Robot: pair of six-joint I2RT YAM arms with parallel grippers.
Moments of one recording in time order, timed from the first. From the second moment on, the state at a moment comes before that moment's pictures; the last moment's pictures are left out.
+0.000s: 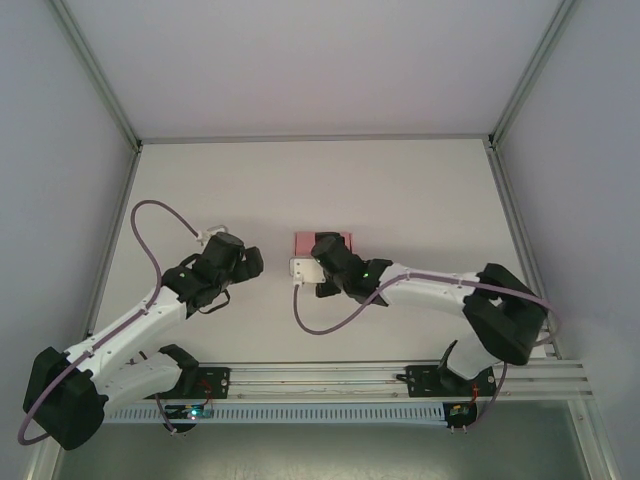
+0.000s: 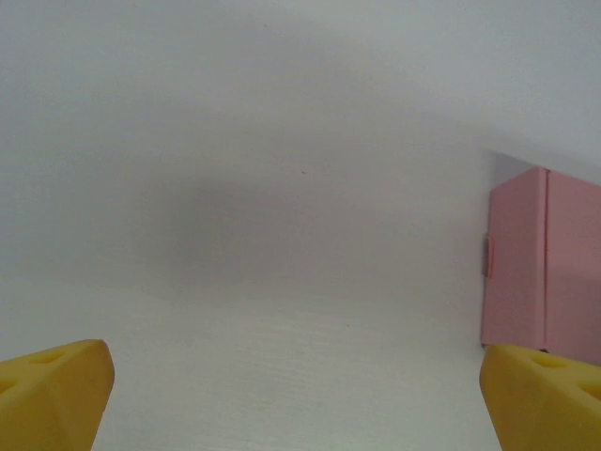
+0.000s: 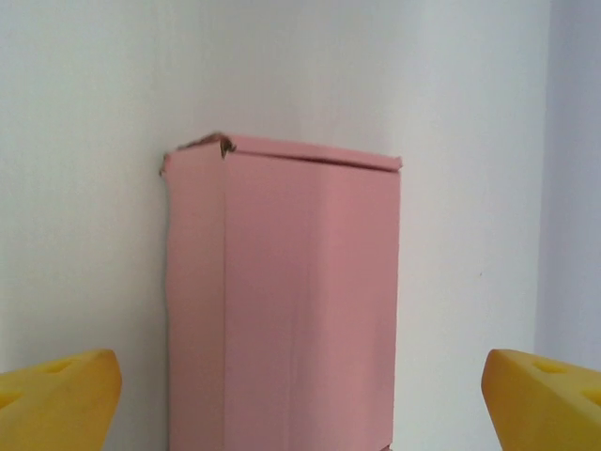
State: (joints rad) left arm -0.51 1.01 0.64 -0.54 -0.24 -0.74; right arm 0.93 1.52 0.84 -0.10 0.25 -0.85
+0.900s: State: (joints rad) left arm -0.04 1.20 0.46 0.15 -0.32 -0.25; right arm 0.16 1.14 0.38 0.35 0.34 0.03
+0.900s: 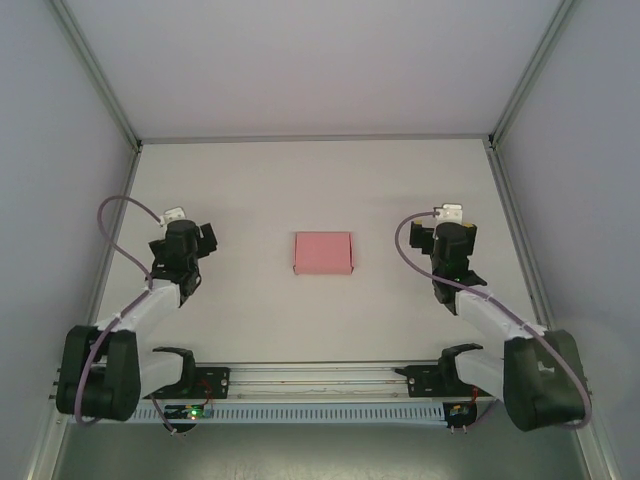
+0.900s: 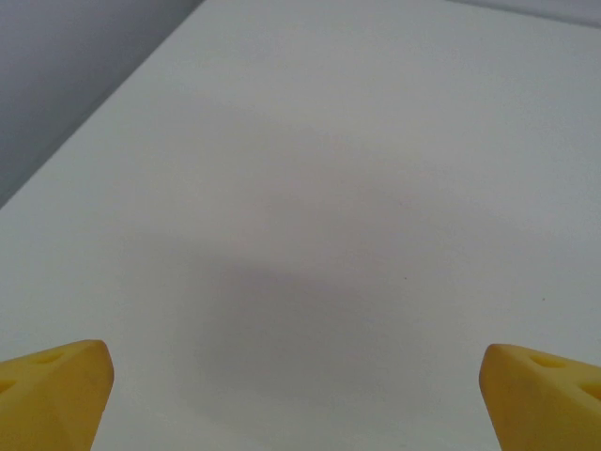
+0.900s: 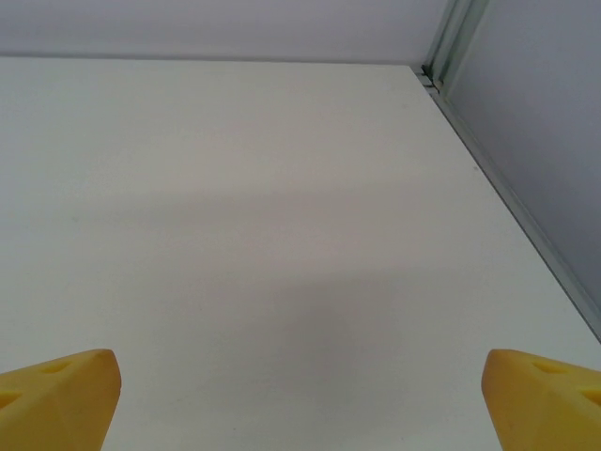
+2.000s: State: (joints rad) left arm 0.00 1.56 0.39 0.71 -0.01 -0.06; right arm 0.08 1.53 0.53 0.45 0.01 -0.07
